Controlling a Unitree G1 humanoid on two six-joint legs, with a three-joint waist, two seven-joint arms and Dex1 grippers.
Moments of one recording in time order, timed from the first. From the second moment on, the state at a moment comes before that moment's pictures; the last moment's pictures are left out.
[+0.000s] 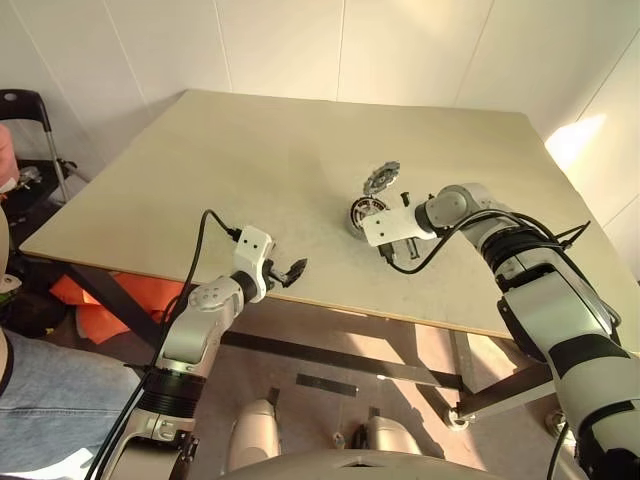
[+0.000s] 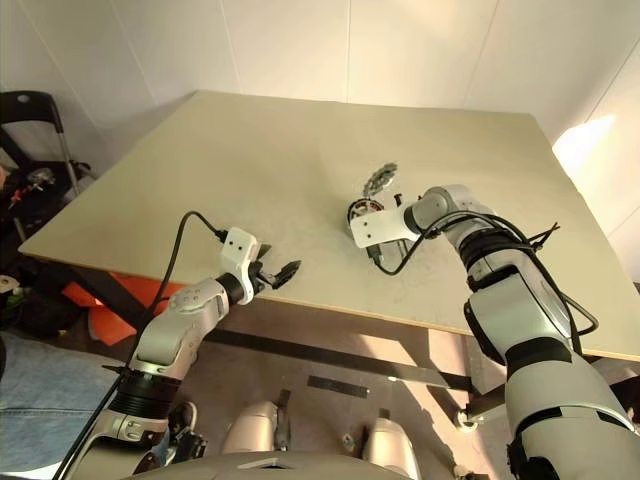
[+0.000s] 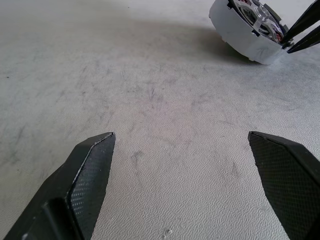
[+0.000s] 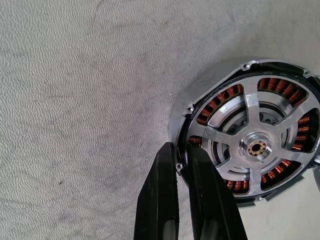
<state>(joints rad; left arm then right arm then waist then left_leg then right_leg) -0.24 0.21 -0.10 -0.02 -0.19 0.47 -0.44 -1.08 -0.52 0.51 1.12 -0.56 -0.52 0.98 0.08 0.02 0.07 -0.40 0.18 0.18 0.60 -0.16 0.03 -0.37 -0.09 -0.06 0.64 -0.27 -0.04</state>
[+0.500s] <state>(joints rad) -0.23 0.19 -0.10 -0.02 -0.19 0.46 -0.43 -0.94 -0.51 0.33 0.78 -0.24 0.04 1.36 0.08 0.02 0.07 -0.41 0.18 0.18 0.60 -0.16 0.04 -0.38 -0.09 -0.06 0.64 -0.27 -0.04</state>
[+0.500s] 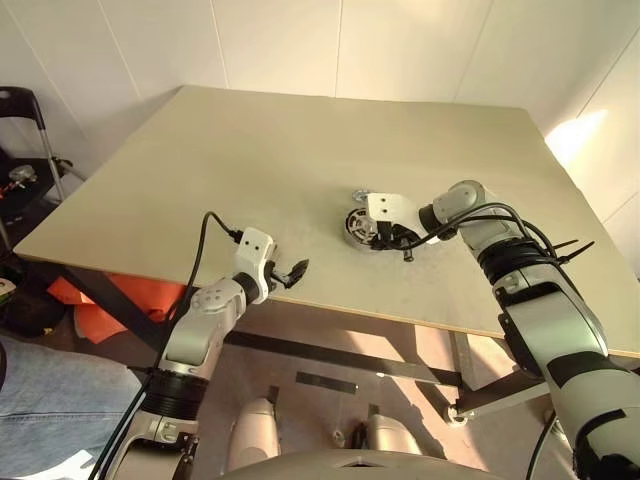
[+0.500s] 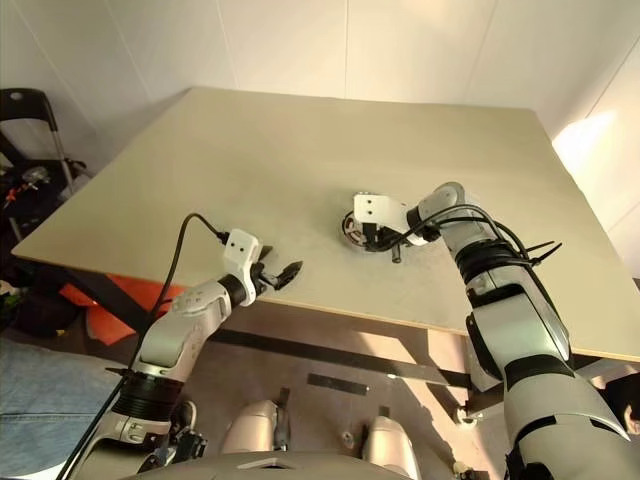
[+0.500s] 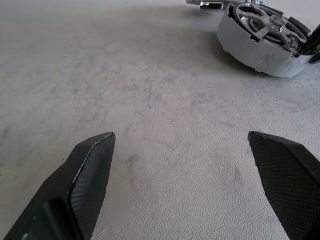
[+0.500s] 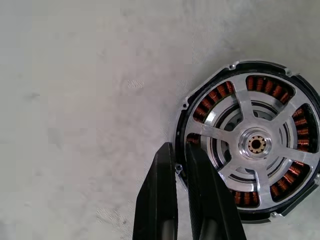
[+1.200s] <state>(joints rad) -0.19 0.20 -0.11 -0.03 -0.19 0.46 -0.43 -1.11 -0.27 0.05 0.74 -0.01 1.13 0.93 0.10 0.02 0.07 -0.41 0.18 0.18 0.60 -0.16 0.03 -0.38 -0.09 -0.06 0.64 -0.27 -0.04</state>
